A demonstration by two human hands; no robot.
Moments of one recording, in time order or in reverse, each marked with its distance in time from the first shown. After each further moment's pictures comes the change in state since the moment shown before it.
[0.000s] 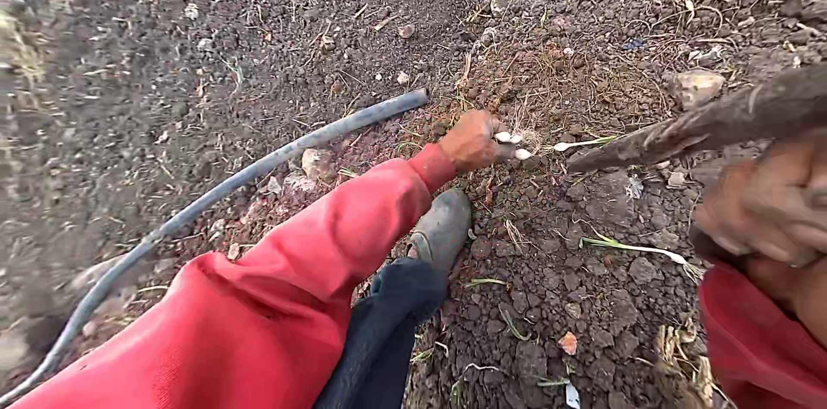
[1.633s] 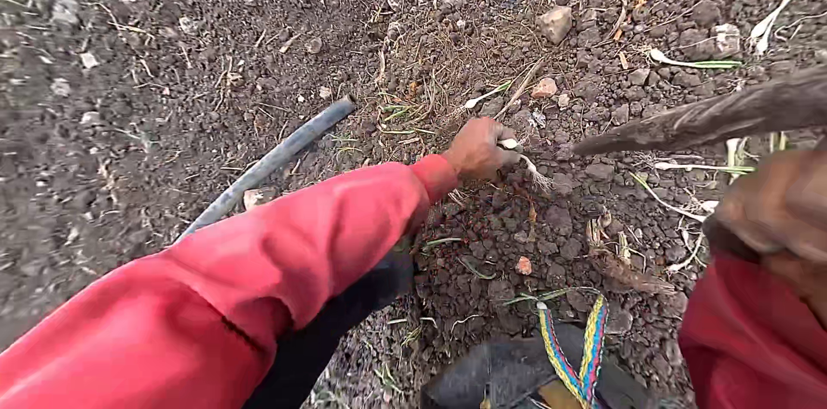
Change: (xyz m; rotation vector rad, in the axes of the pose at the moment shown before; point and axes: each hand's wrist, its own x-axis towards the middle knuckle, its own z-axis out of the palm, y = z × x) left_hand -0.010 0.116 0.106 0.042 -0.216 0.206; right_hand -0.148 -0.065 -0.067 -0.138 0.333 -0.095
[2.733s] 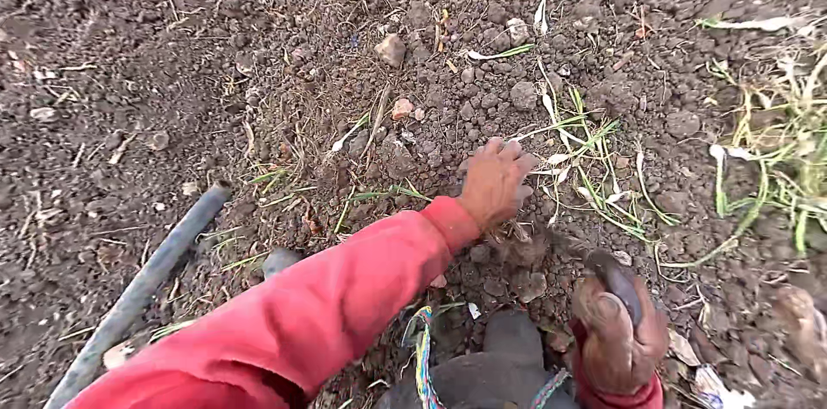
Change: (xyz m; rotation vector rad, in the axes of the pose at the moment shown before) left_hand 0.038 0.174 0.138 0.453 -0.067 0.489; right_hand -0.207 0.036 -0.039 -0.645 0.627 0.059
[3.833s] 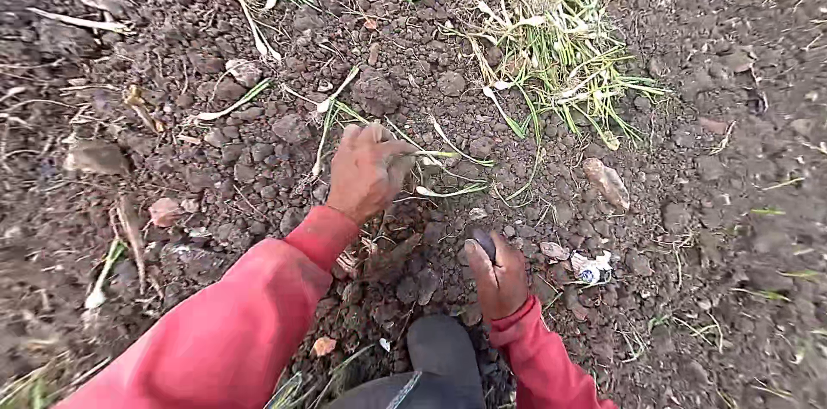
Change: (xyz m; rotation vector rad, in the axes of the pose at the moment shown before) left_hand 0.081 0.102 0.018 -0.092 0.125 0.344; right_hand -0.030 0.065 -0.068 -0.279 0.365 0.184
